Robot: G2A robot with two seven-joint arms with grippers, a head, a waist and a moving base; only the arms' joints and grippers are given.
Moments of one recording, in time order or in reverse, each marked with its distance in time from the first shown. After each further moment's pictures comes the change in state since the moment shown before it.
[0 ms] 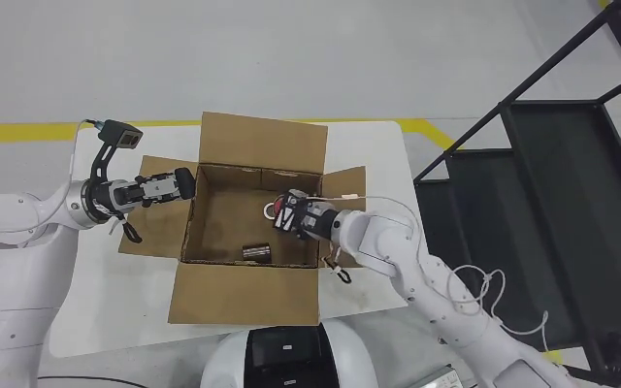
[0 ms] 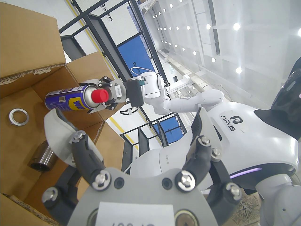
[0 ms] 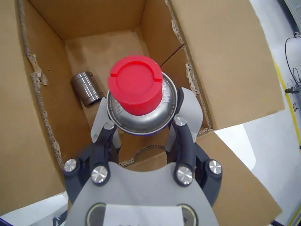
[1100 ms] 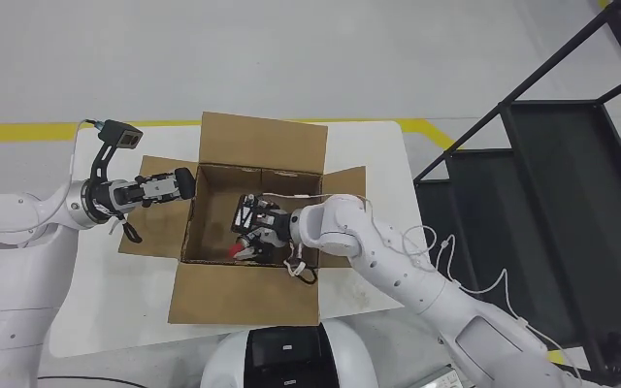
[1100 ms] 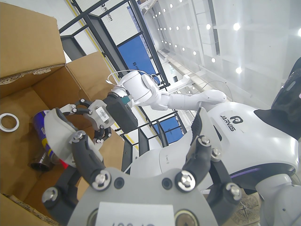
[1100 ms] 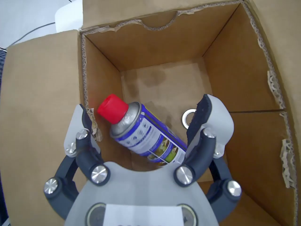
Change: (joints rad) left arm 0.000 0.000 0.000 0.000 0.000 0.000 0.000; right arm 0.228 -0.121 -0.182 0.310 0.416 -0.108 -0.044
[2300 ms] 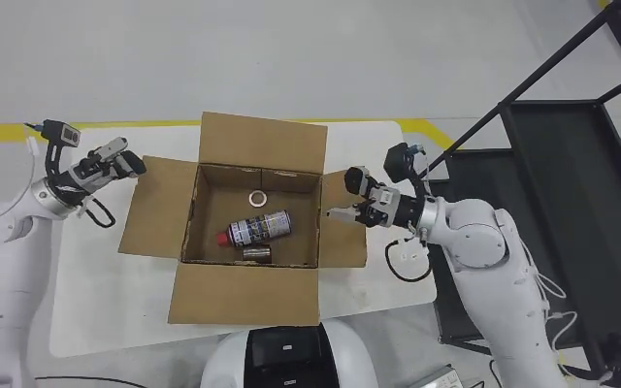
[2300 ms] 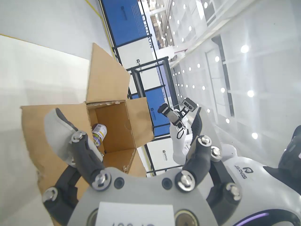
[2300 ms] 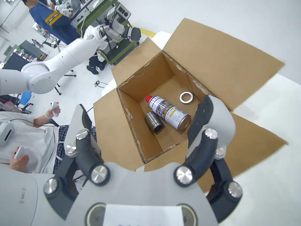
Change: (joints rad) left arm -0.117 -0.007 -0.024 0.466 0.077 -0.074 0.226; right arm -0.495 0.167 0.792 -0.451 0.683 -0.018 0.233
